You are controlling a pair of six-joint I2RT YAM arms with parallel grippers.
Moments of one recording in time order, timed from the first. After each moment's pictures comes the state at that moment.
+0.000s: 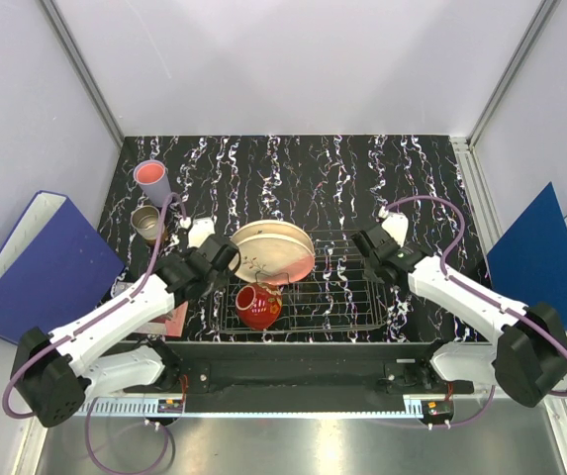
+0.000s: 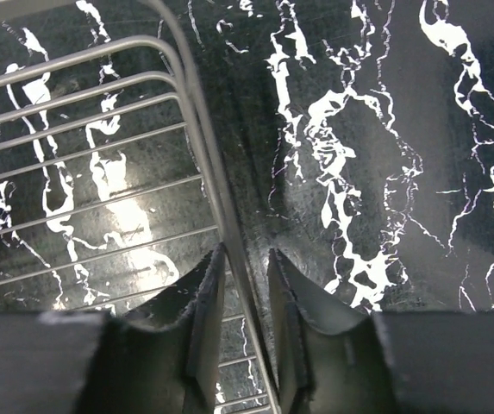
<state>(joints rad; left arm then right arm) -0.72 1.06 0.78 -0.79 -0.49 -0.81 0.63 1.24 0.81 -0.67 0.48 0.74</state>
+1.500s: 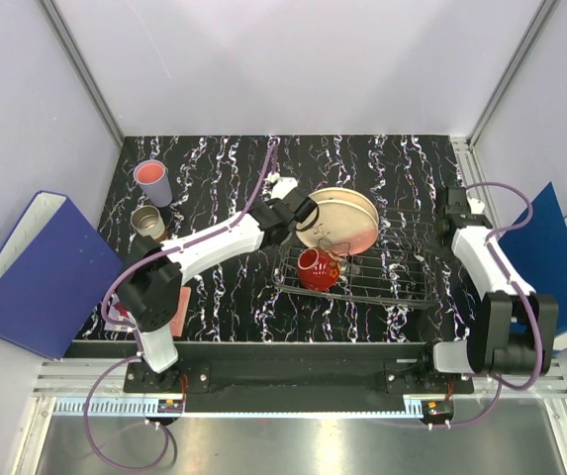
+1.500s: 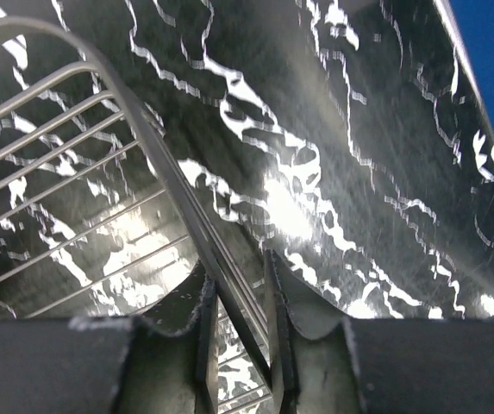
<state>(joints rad) -0.84 1.79 1.41 -0.68 -0.45 -0.68 -0.04 1.35 0.92 -0.68 0.34 0.48</state>
